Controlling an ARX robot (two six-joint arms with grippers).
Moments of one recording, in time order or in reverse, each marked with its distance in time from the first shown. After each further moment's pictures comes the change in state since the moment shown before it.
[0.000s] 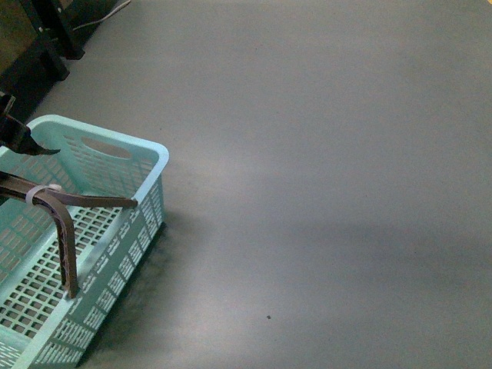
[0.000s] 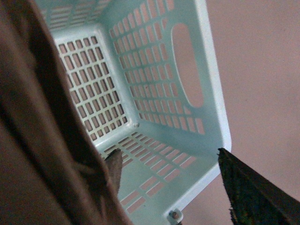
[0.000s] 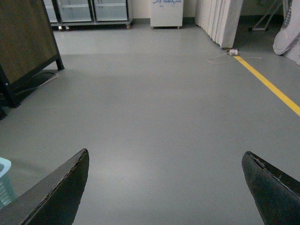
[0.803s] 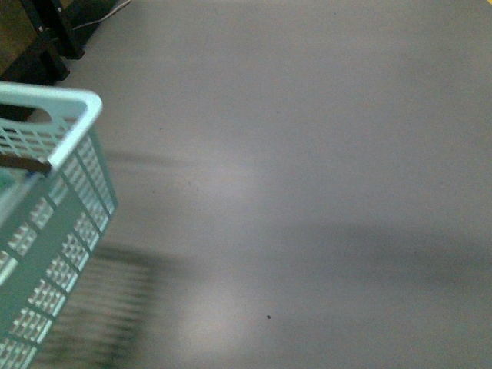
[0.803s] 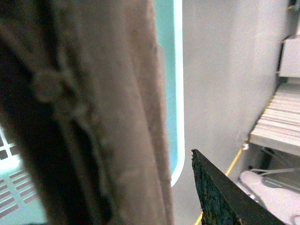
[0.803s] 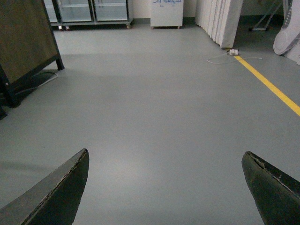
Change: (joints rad) left arm 0.152 -0.766 -0.289 -0.301 0.072 -0.317; right arm 0.000 0.000 0.000 0.000 0.000 0.000
